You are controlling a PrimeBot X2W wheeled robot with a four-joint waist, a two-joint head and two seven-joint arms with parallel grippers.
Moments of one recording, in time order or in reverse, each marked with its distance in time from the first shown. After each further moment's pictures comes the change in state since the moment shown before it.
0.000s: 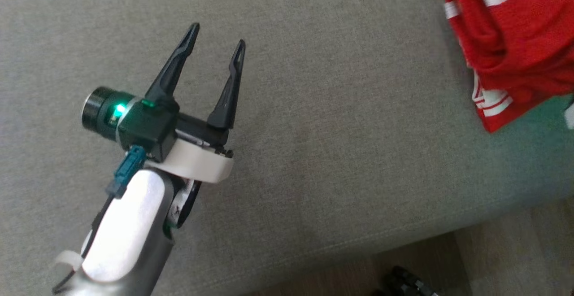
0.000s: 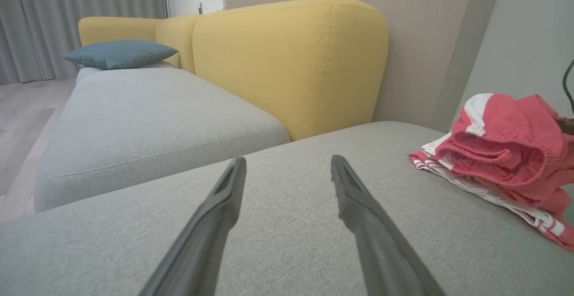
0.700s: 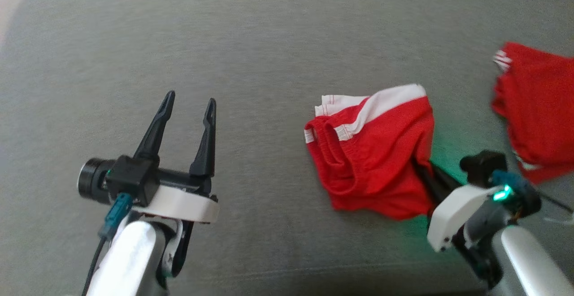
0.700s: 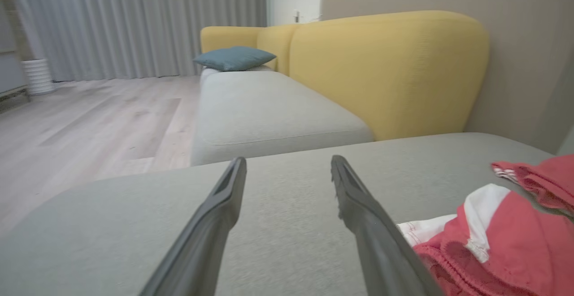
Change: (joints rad) left arm 0.219 -0.009 0.067 0.014 -0.053 0.065 -0.027; right arm 0.359 0.217 0.292 -0.178 -0.058 0.000 0.119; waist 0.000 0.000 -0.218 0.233
